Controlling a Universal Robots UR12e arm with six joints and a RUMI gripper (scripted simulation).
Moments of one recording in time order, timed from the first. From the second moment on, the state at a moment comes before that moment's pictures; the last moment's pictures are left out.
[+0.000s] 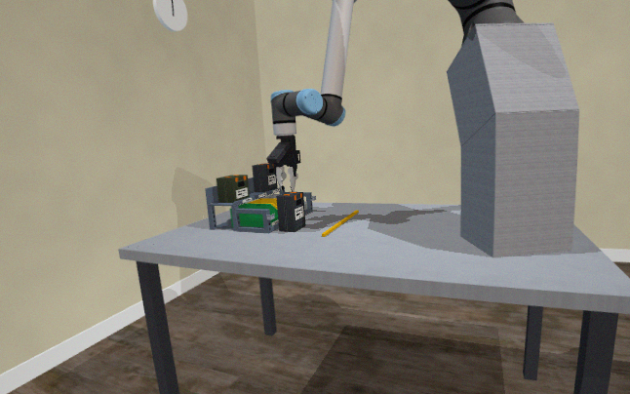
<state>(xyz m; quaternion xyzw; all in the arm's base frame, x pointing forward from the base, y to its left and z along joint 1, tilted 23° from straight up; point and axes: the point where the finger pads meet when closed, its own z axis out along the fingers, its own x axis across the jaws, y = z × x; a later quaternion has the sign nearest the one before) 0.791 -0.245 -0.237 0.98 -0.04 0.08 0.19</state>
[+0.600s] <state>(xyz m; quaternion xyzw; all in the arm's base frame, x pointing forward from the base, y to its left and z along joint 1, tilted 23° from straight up) 0.791 -0.245 -0.237 0.98 -0.04 0.08 0.19</state>
